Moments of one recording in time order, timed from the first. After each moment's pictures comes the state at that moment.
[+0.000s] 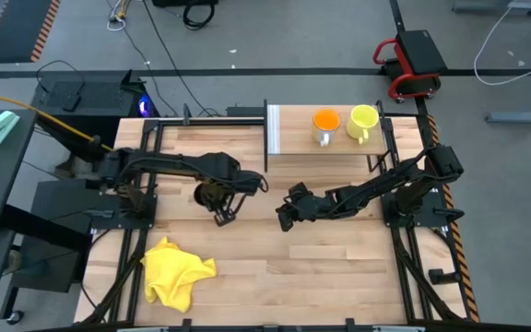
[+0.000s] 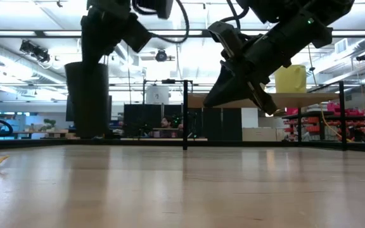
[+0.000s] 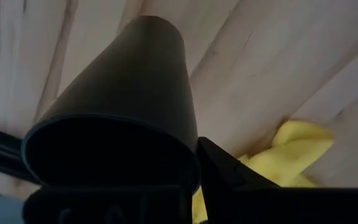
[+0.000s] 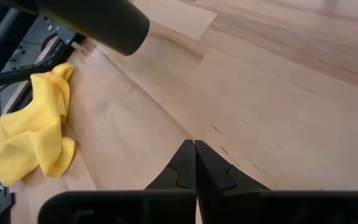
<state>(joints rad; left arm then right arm) -0.01 1.79 1.58 -1.54 0.05 -0.50 0.19 1.63 0.79 0.16 0.34 1.03</state>
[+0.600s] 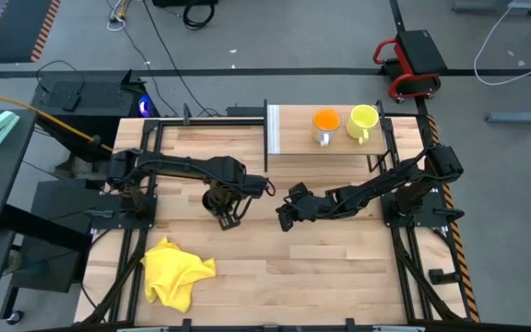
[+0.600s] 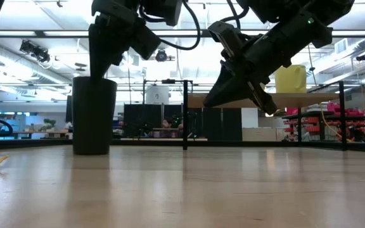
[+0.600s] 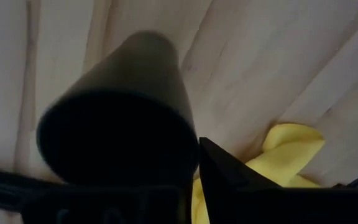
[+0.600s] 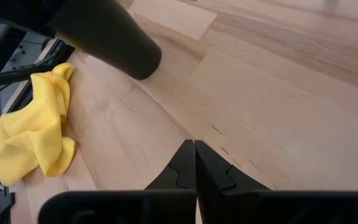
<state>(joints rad) -0.01 1.85 1.58 -1.47 0.10 -0.40 0.19 1.63 0.79 0.16 0.34 1.03</state>
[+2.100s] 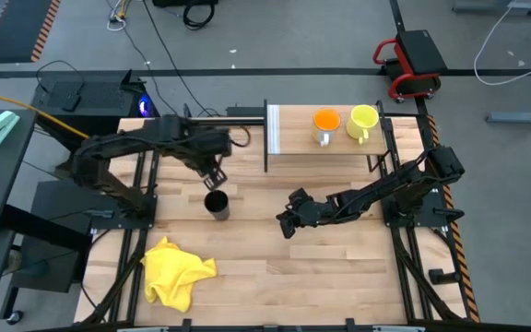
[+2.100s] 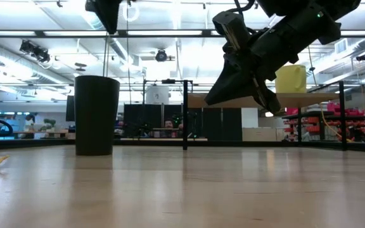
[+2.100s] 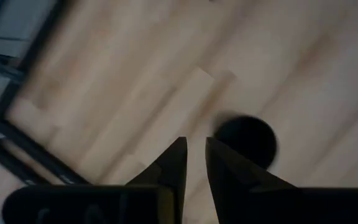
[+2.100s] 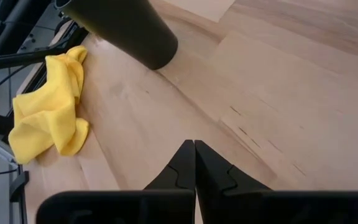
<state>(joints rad) 0.10 1.57 1.79 -1.57 -0.22 -0.50 0.24 1.63 0.79 0.16 0.33 1.03</state>
